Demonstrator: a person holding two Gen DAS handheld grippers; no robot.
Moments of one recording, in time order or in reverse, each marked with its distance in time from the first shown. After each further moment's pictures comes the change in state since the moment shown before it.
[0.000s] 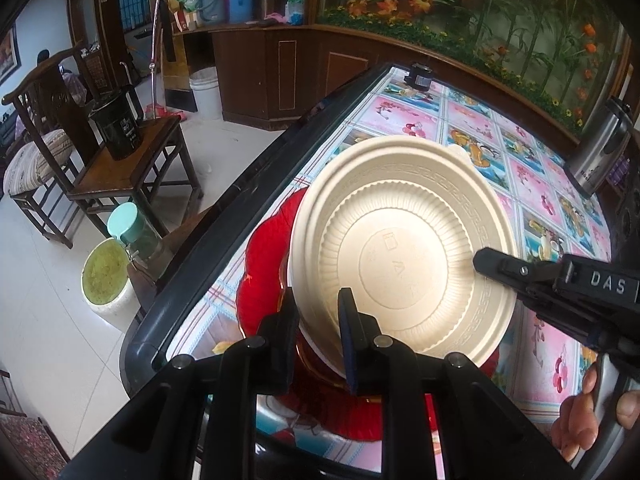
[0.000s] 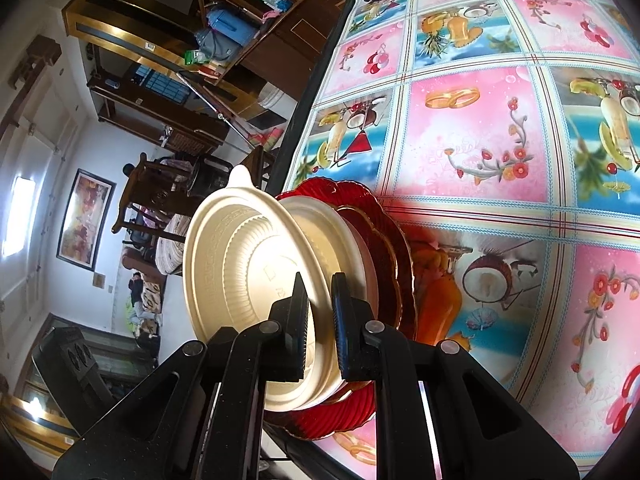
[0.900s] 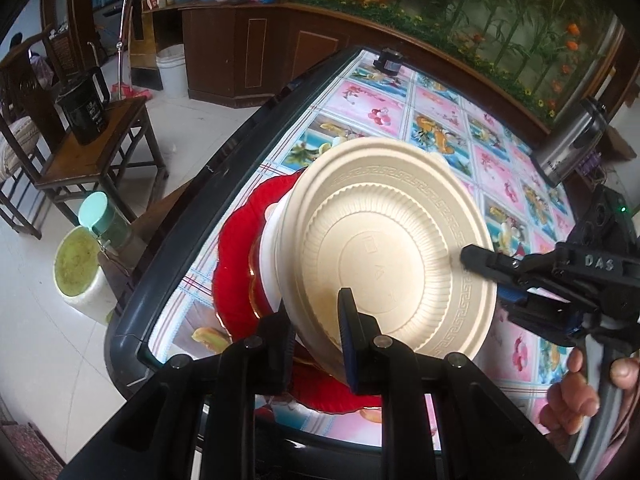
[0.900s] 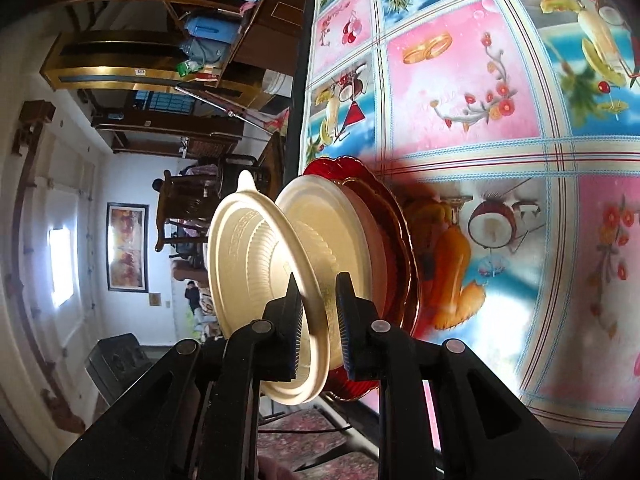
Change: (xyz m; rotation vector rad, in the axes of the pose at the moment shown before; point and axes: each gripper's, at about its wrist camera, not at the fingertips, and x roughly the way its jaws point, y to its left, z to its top) left arm -0.009 0.002 0.011 0.012 0.105 -0.141; right arm -0.014 -0.024 0.007 0.239 0.124 0.165
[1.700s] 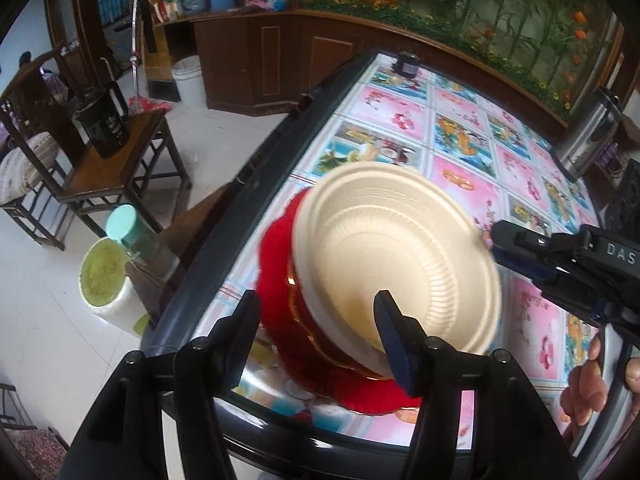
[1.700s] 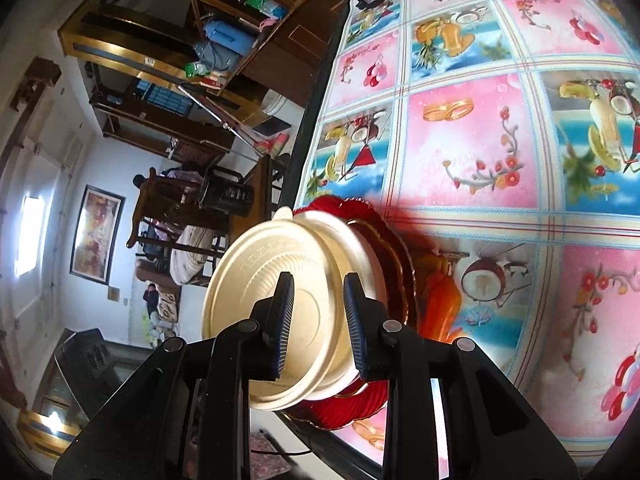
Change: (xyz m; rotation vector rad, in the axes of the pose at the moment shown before) left arm -0.005 0.012 0.002 0.028 -0.027 0.104; right arm -0.005 0.025 0.002 -0.188 -0.119 -0.114
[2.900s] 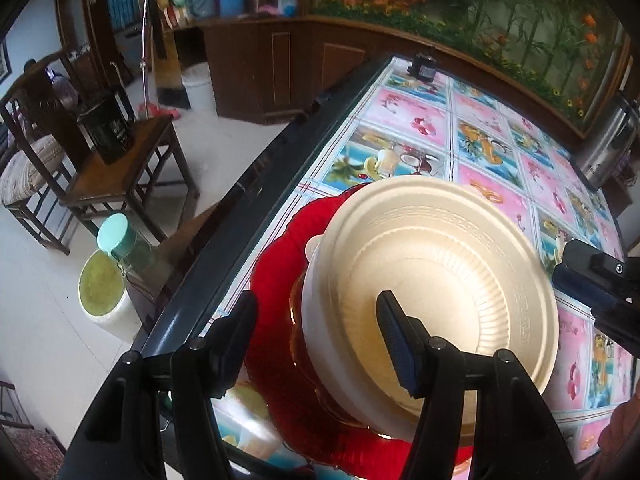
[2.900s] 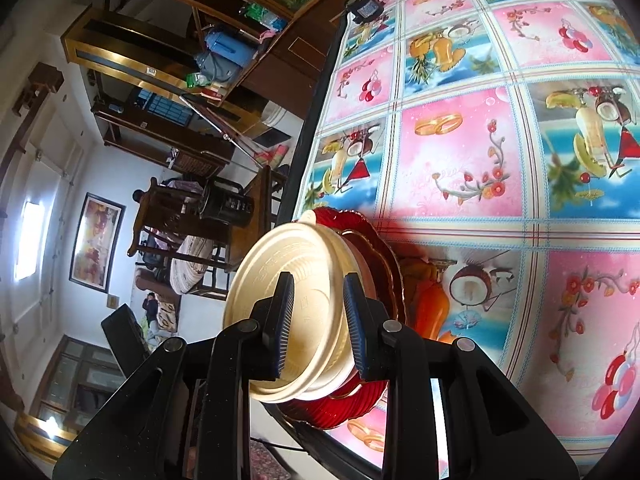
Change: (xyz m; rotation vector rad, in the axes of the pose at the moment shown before) left arm 0.040 -0.005 0.004 -0.016 -0.054 0.028; right arm -0.015 -0.004 -0.001 0.005 -0.041 -0.002
